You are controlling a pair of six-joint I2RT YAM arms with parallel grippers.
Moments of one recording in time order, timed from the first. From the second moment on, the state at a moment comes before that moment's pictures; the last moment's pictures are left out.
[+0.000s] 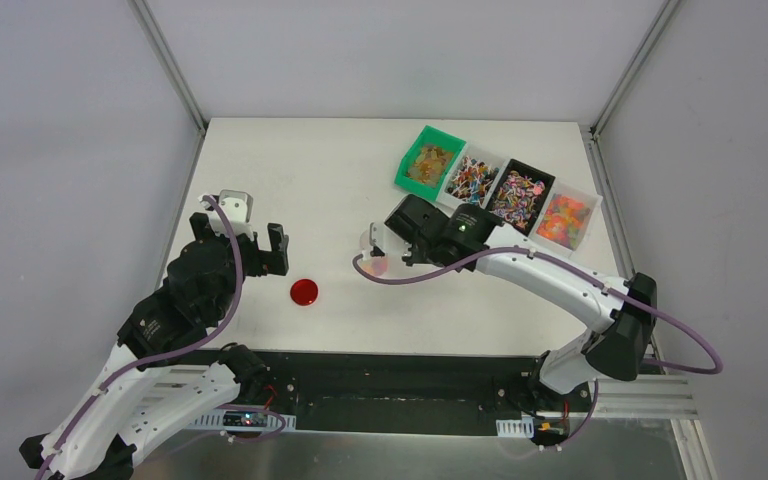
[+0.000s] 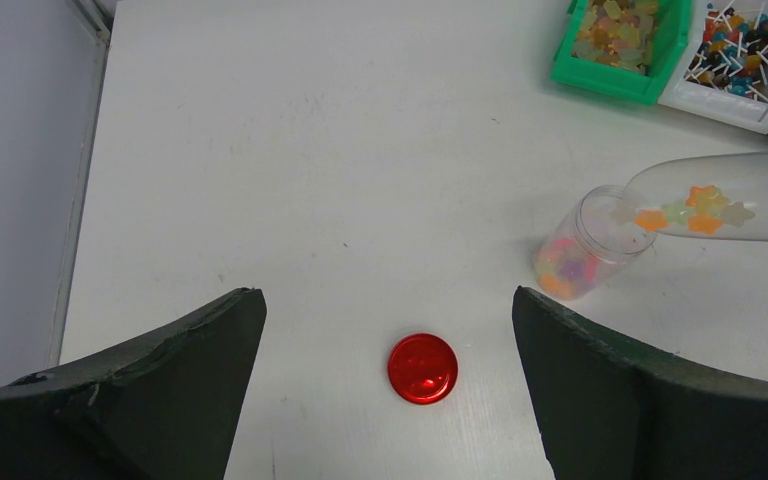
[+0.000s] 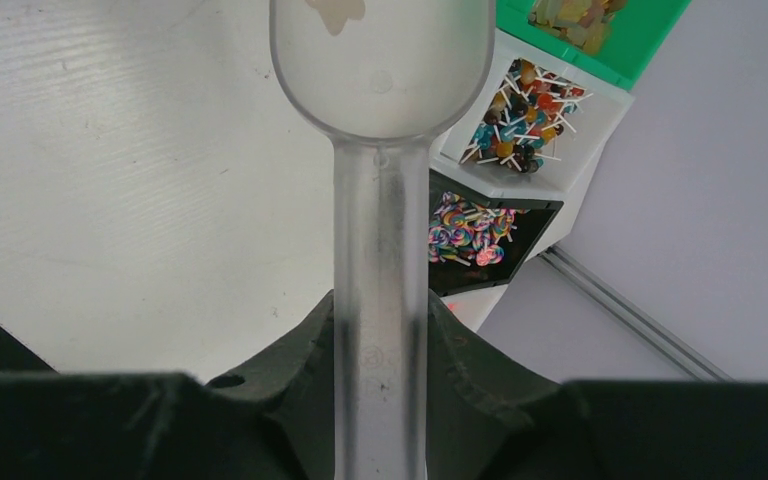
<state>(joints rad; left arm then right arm) -0.71 0.55 0.97 -0.73 -0.54 -0.14 1.04 1.51 1.48 -1.13 0.48 -0.66</state>
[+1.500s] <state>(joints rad) -0.71 0.54 0.97 -0.73 -0.55 -0.15 1.07 1.38 1.46 -1.10 0.56 -0.50</state>
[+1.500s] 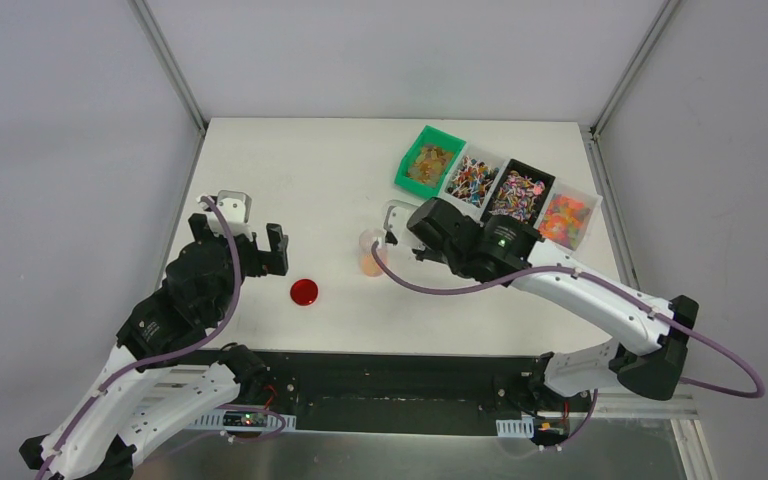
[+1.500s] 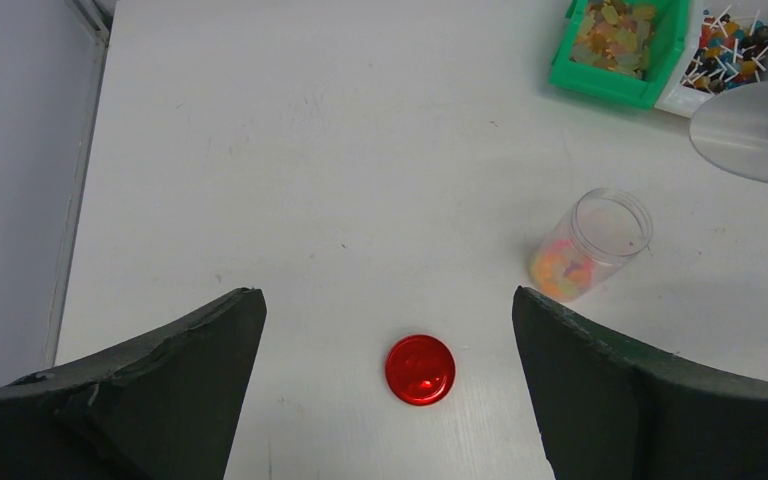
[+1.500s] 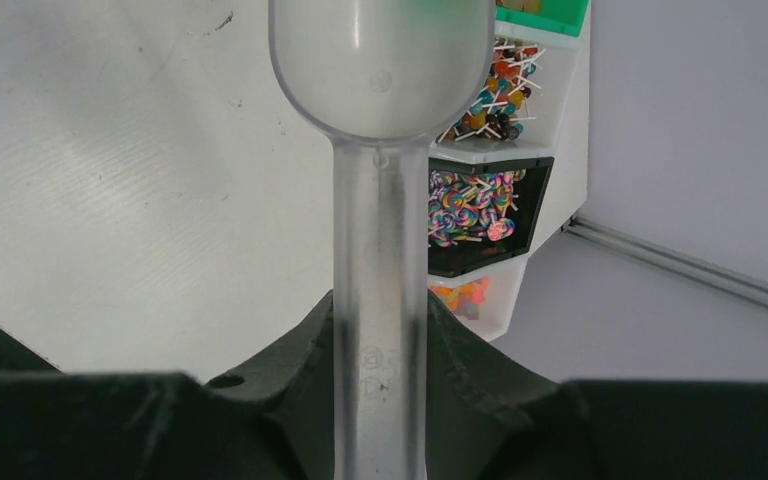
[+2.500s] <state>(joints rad) -0.71 0.59 0.93 -0.71 -0.60 -0.14 0.45 1.36 1.42 -1.14 0.45 0.26</state>
